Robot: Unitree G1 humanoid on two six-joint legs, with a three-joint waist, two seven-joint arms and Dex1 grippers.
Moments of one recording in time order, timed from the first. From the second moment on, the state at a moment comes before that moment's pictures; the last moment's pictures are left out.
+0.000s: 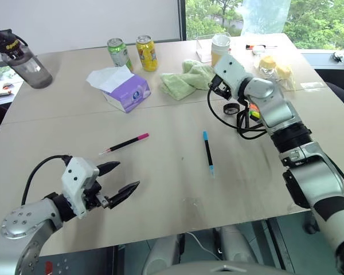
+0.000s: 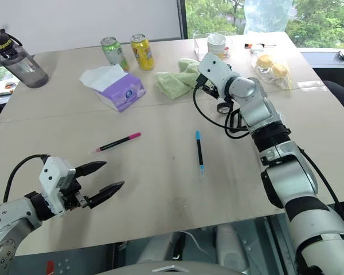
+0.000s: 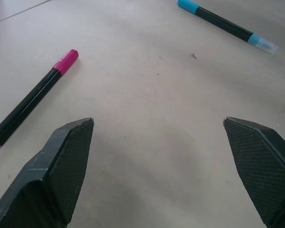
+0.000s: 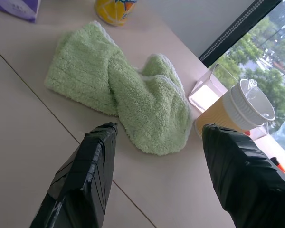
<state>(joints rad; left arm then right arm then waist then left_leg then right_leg) 0.40 0.71 0.45 -0.59 -0.55 0.47 -0.83 -1.06 -0.34 0.25 0.46 -0.10 0.36 0.58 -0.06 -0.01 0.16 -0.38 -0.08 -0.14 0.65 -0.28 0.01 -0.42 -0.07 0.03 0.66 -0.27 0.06</state>
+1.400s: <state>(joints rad) 0.35 0.73 0.42 -0.56 -0.55 0.47 -0.85 -0.91 -0.43 0.31 0.25 0.01 0.87 0.71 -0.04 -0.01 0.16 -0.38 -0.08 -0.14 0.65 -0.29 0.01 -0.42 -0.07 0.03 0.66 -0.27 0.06</state>
